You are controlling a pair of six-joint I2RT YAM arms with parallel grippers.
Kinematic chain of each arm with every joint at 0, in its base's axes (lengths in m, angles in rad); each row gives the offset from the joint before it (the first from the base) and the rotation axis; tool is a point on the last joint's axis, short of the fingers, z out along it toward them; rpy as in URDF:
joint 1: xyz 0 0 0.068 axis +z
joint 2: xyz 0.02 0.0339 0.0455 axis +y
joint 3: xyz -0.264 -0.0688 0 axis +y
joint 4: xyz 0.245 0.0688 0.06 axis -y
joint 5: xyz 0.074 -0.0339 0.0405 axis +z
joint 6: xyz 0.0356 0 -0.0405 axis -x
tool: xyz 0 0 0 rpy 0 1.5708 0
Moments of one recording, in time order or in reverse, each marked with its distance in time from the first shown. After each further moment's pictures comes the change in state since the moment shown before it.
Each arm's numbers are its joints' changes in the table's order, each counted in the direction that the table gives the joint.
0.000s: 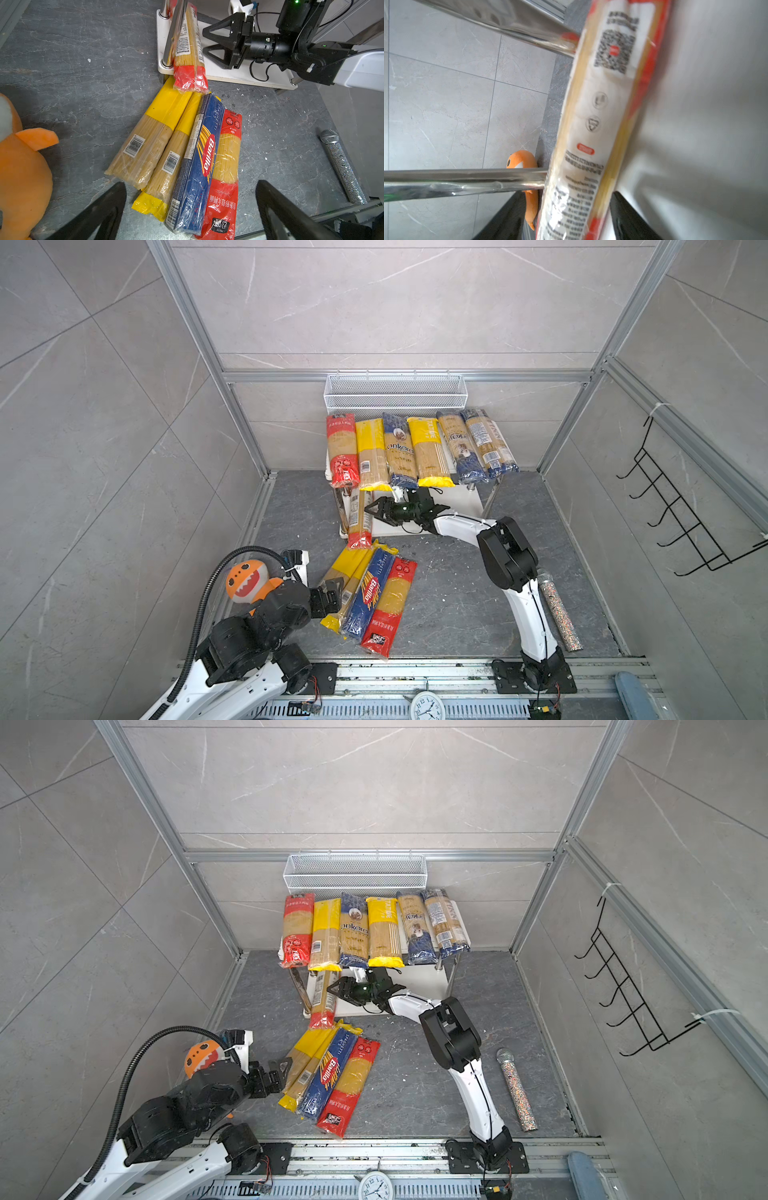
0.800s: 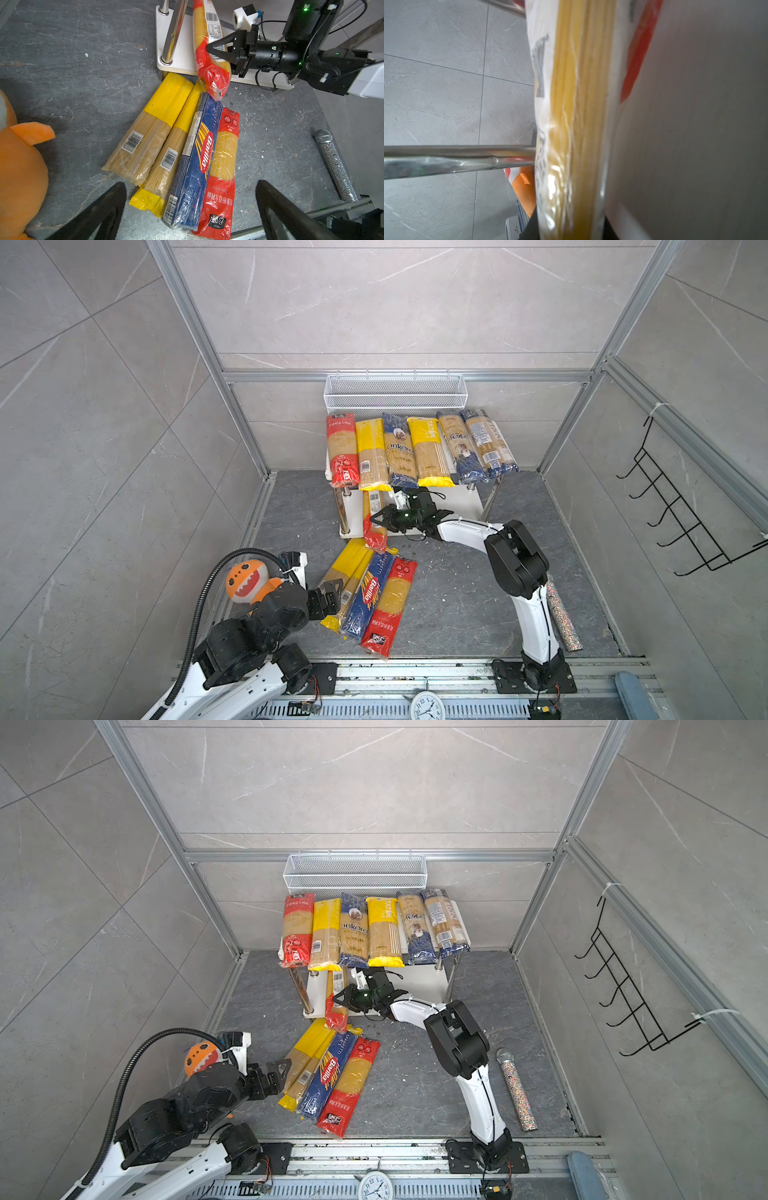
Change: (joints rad) left arm 0.000 -0.014 0.001 -0.013 -0.012 0.018; right arm 0.027 -0.061 0.058 -0.051 -0.058 -0.024
